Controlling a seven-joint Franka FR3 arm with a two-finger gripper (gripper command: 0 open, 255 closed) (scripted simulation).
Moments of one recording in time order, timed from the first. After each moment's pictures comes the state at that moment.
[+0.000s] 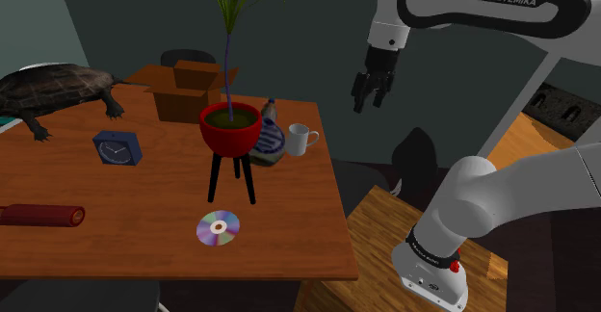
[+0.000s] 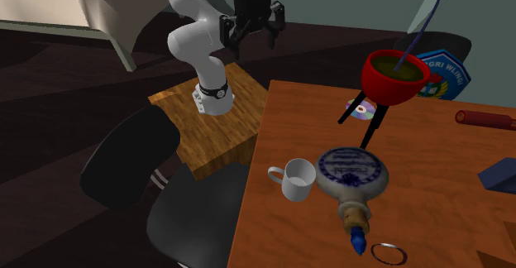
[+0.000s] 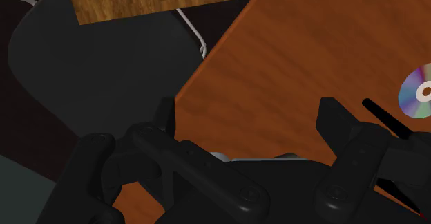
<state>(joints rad) 0.02 -0.74 -0.05 -2.33 0.02 1.53 0.15</state>
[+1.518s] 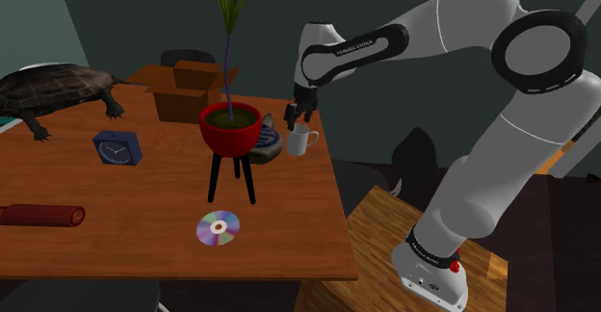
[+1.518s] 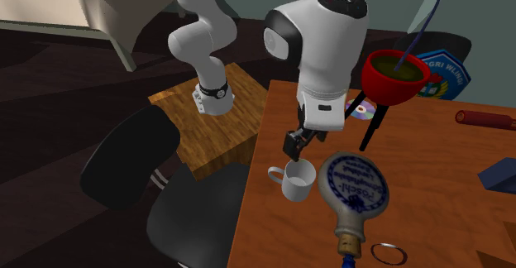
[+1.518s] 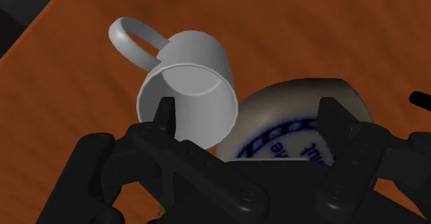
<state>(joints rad) 0.07 -0.08 -0.07 -2.20 0.00 2.17 -0.02</state>
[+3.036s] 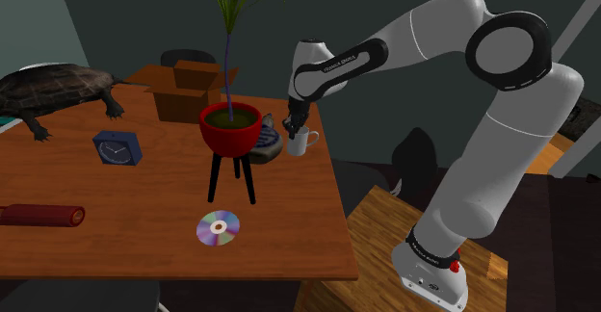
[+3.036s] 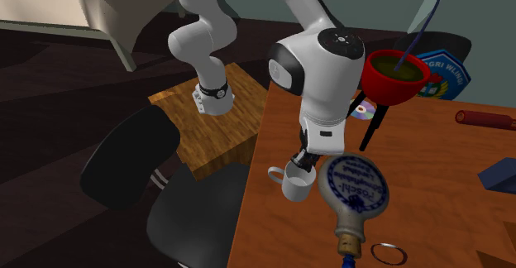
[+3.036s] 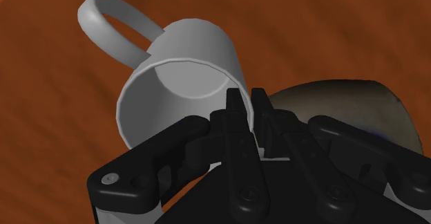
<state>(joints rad) 0.07 0.03 -0.07 -2.21 0.00 2.30 -0.04</state>
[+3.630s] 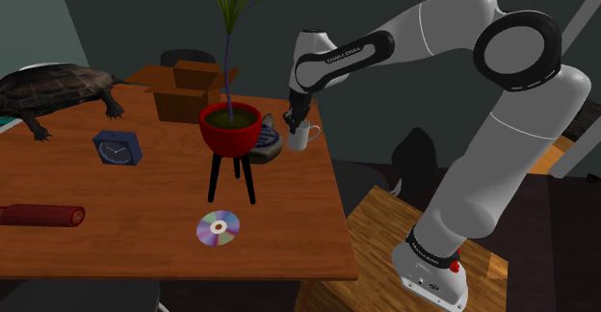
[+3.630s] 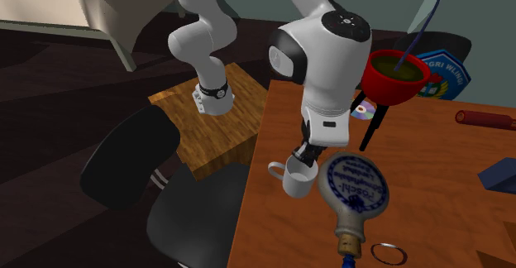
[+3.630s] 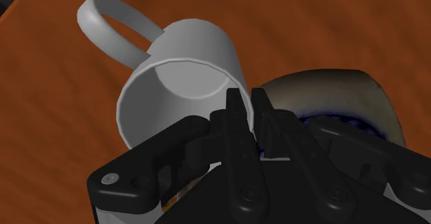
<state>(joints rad) 0.07 0.00 -0.07 -2.18 0.00 2.23 -0.04</state>
